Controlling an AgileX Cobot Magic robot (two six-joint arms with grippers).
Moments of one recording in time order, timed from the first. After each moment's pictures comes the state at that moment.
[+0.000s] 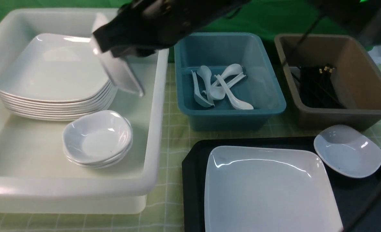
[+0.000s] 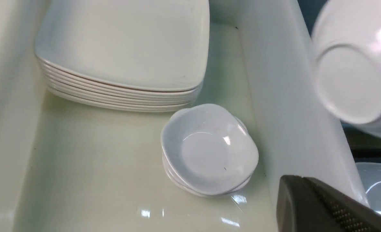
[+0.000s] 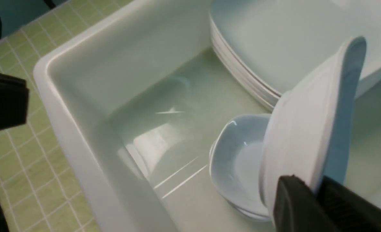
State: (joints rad) right arm 0.84 1.96 -2.10 0.26 0.80 -0.11; left arm 0.17 0.80 -0.98 -0.38 0.93 0.18
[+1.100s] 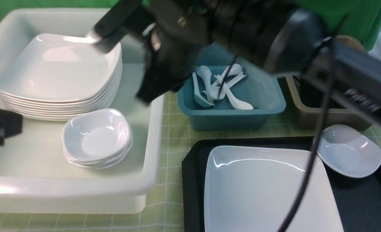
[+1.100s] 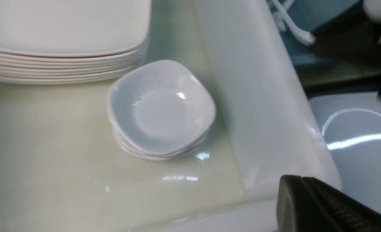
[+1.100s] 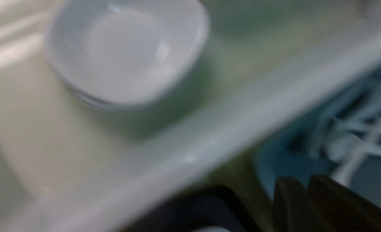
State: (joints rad) right arm 0.85 2.05 -2.18 -0.32 1.13 -0.09; left arm 0.00 0.79 -0.94 -0.42 1.01 0.29
